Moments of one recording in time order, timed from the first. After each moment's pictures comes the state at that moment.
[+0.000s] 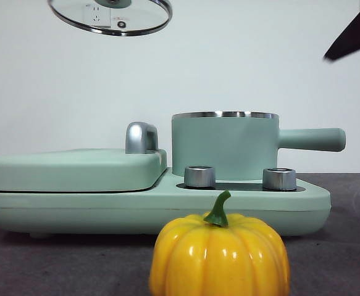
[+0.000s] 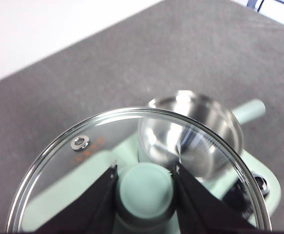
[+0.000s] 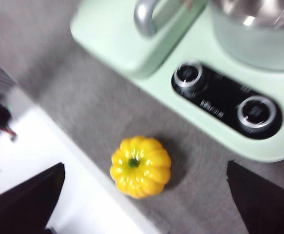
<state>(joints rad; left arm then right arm) -0.47 1.35 1.50 -0.70 0.26 0.17 0.66 0.92 0.95 -0.86 -0.35 0.26</state>
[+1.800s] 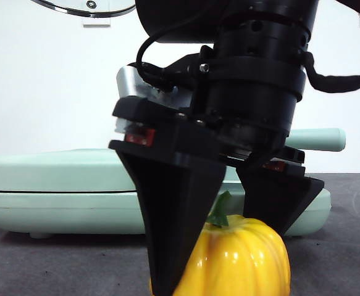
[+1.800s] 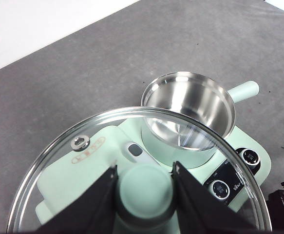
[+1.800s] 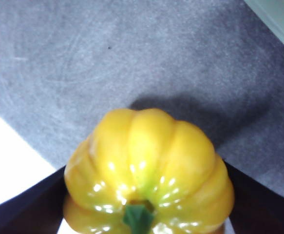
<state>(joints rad) -0.43 1.23 1.50 -0.84 0.26 0.19 1.03 1.60 0.97 -0.70 -0.13 0.35</state>
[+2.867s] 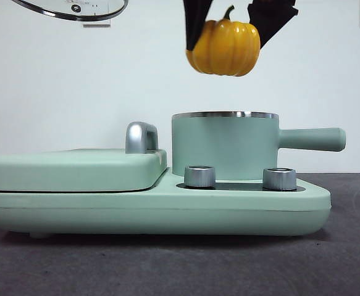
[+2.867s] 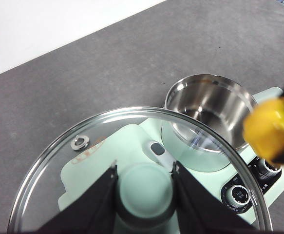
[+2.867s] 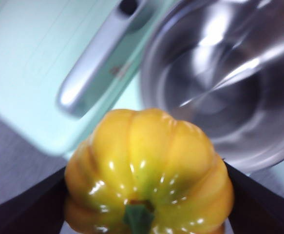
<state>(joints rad) -0.36 1.23 1.50 -0.83 0.26 0.19 0.68 1.65 1.73 -1.18 -0.05 0.16</state>
